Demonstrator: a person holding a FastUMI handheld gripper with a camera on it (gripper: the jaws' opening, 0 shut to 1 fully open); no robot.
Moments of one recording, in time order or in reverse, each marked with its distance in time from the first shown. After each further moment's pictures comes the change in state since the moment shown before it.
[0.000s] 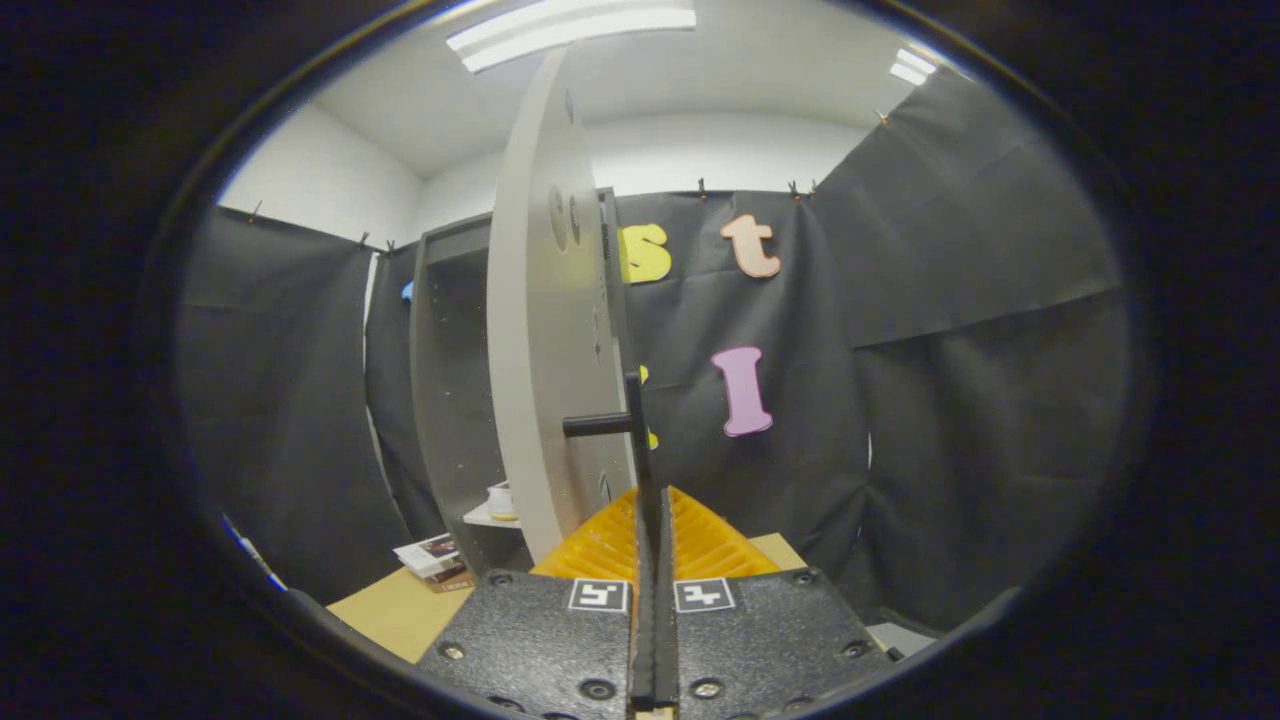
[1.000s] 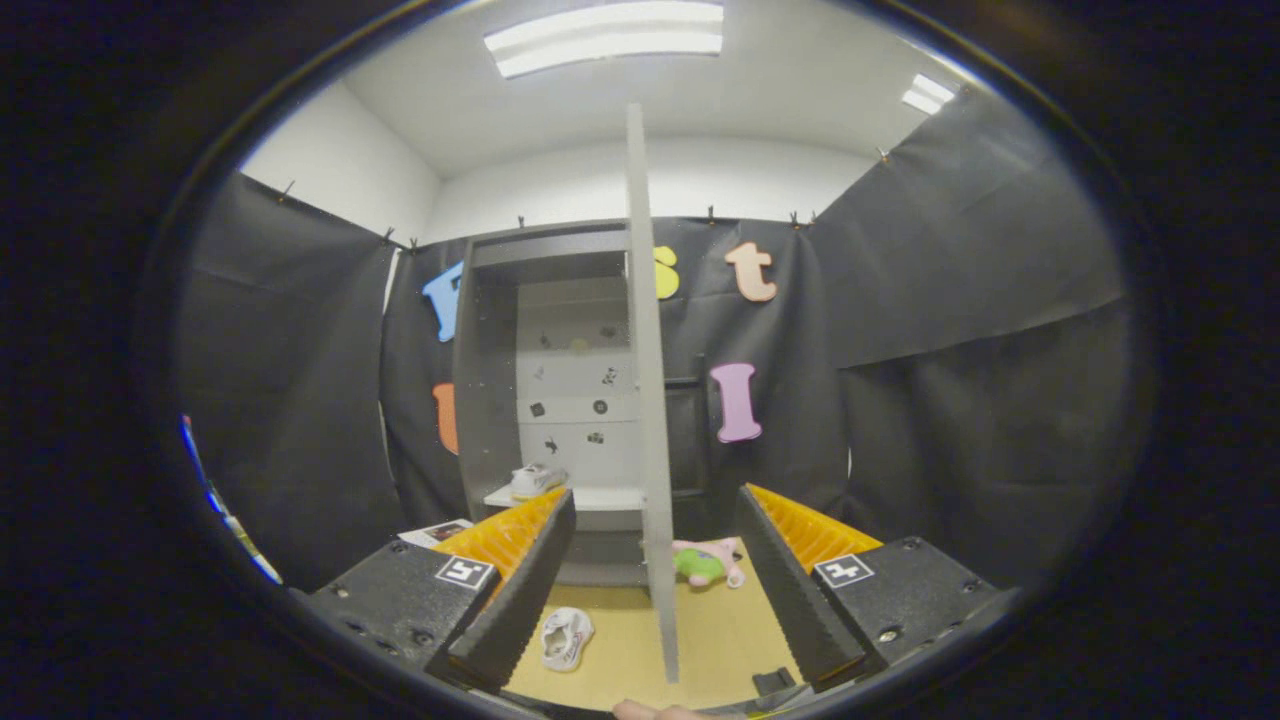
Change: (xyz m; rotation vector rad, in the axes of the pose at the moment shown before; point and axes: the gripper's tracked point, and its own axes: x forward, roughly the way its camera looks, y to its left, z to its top) arm -0.107 0.058 -0.034 -0.055 -0.038 -0.026
